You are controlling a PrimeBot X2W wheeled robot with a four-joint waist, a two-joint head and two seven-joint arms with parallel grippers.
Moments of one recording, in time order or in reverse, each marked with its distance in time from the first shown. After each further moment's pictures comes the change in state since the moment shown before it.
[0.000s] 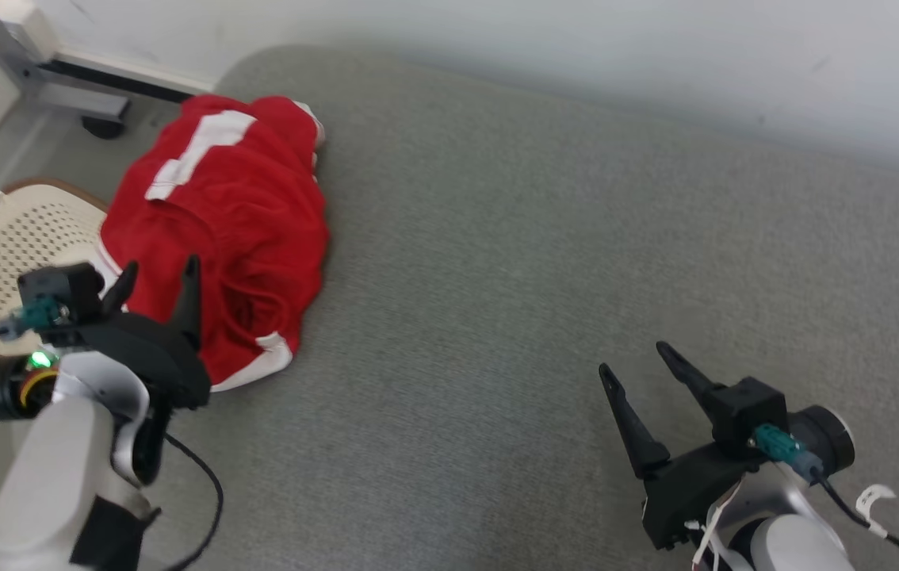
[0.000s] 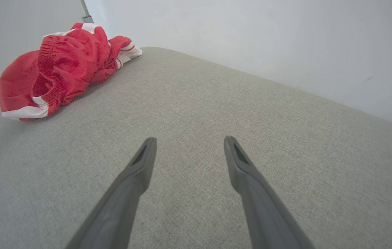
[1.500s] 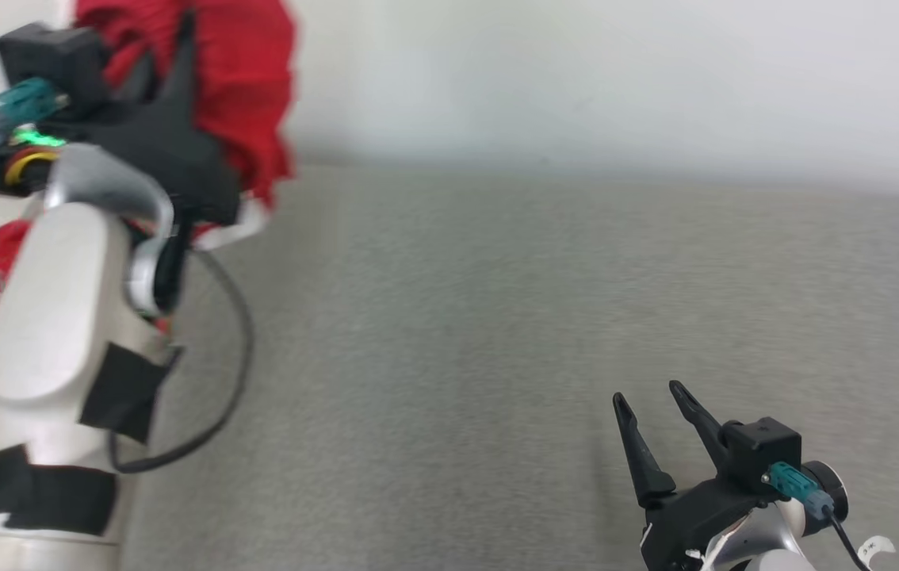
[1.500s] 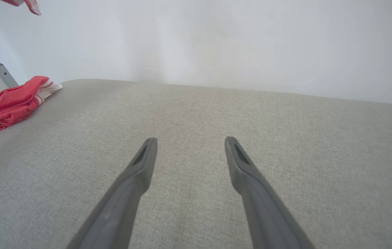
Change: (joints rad) left arm -0.335 0.017 -0.134 -0.061 0.030 0.019 -0.011; right arm 0.051 0.086 -0.084 0.107 0.034 0.000 -0.110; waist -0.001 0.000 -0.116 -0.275
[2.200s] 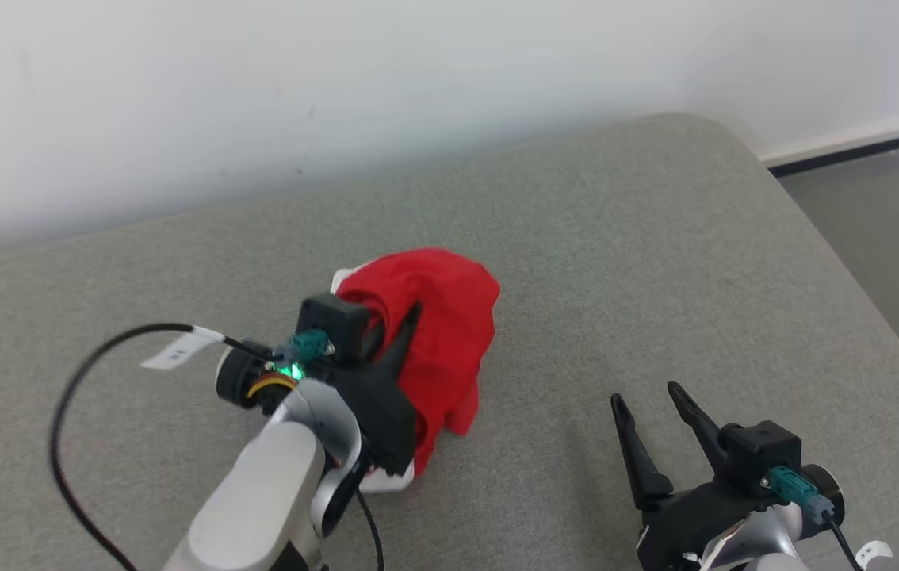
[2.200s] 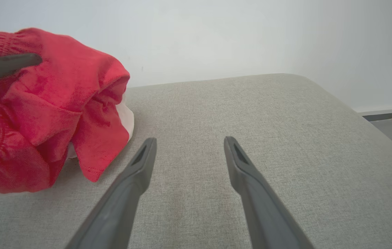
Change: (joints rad) left arm 0.326 -0.145 -0.300 -0.004 -0.043 -0.028 0.001; right arm 0.013 0.015 -0.005 -0.021 0.001 0.000 -0.002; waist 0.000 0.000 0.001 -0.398
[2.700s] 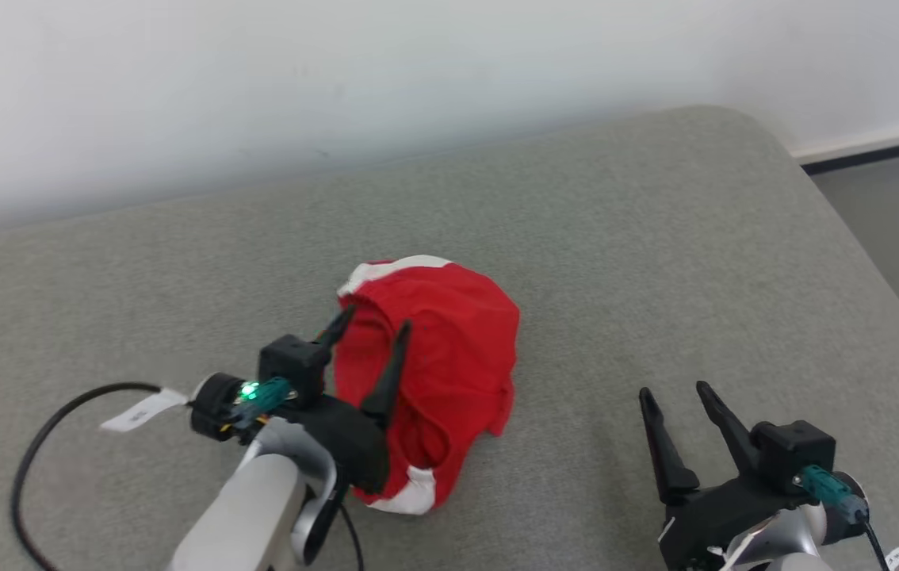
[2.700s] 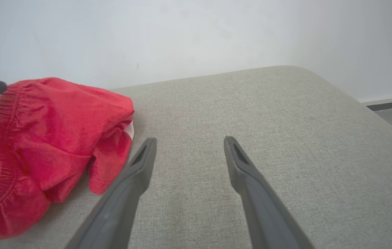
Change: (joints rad) left arm 0.047 0.017 -0.014 0.076 -0.020 0.030 -0.228; right arm 0.004 -0.002 -0.055 0.006 0.034 0.000 -0.008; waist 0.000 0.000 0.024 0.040
